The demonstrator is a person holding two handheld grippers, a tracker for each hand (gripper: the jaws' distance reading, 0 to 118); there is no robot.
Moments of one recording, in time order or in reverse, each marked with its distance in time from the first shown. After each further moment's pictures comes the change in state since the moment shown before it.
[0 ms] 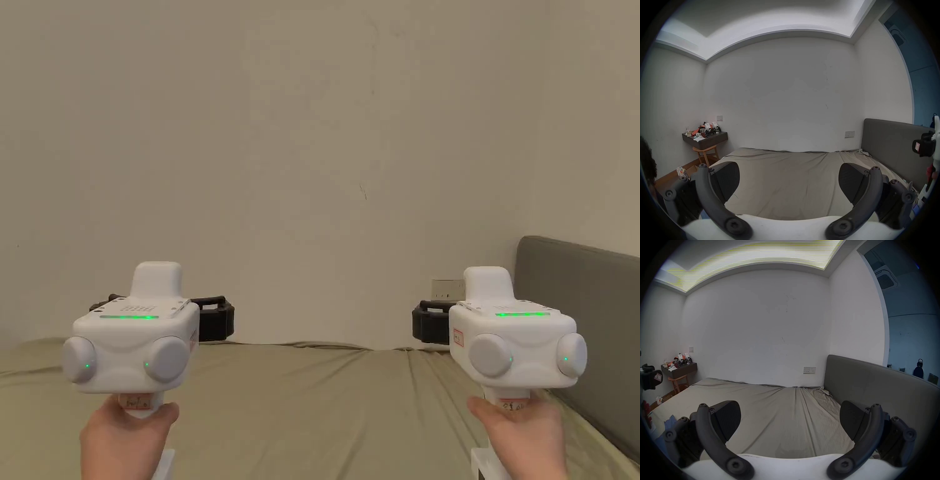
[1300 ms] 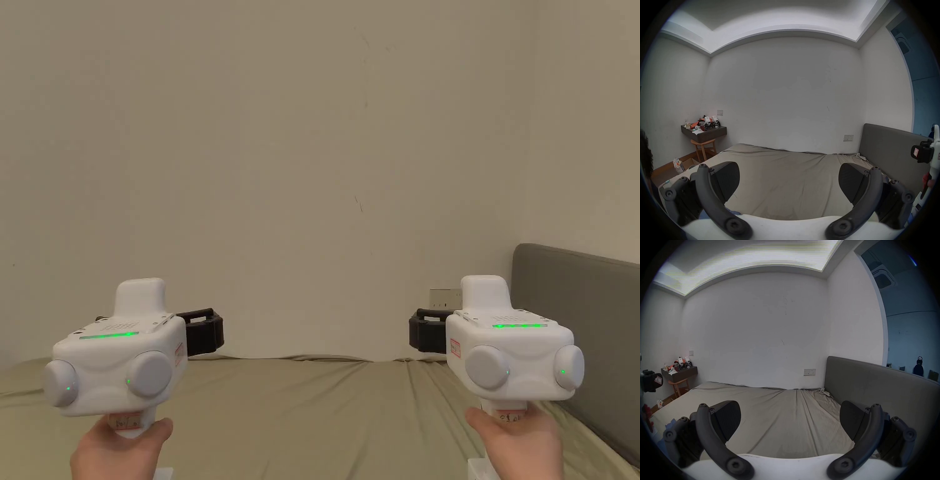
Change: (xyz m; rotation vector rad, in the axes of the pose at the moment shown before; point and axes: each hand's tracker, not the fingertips) left arm -0.013 0.003 0.003 -0.005 -0.014 0.078; right arm -0.002 0.001 0.006 0.026 -0.004 -0.026
